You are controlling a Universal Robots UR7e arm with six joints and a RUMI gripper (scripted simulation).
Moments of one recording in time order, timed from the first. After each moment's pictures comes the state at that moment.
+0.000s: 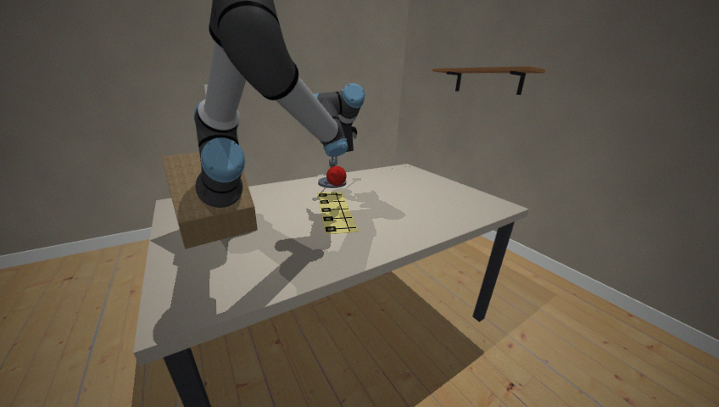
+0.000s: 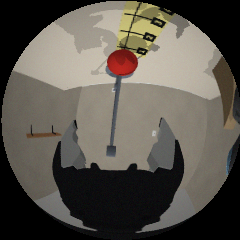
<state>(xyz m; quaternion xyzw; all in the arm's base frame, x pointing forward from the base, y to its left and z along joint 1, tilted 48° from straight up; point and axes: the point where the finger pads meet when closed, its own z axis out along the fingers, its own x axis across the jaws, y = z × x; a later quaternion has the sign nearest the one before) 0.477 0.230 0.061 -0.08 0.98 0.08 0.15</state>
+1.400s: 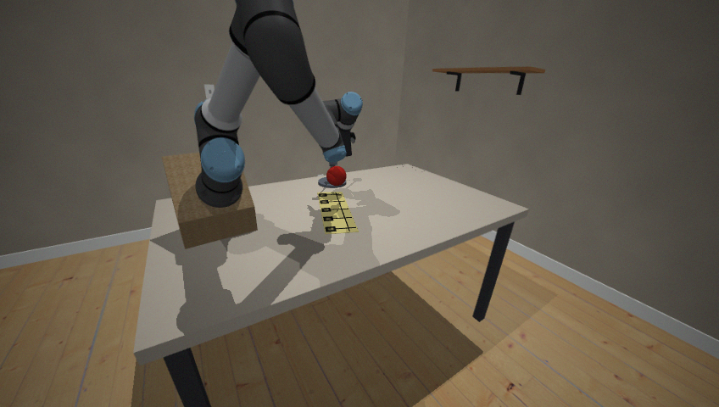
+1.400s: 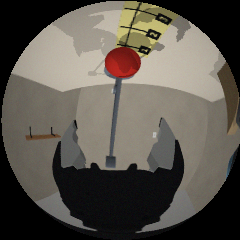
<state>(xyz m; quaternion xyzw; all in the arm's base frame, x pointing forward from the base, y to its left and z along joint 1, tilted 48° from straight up) 0.490 0.231 0.022 -0.08 0.98 0.08 0.15</state>
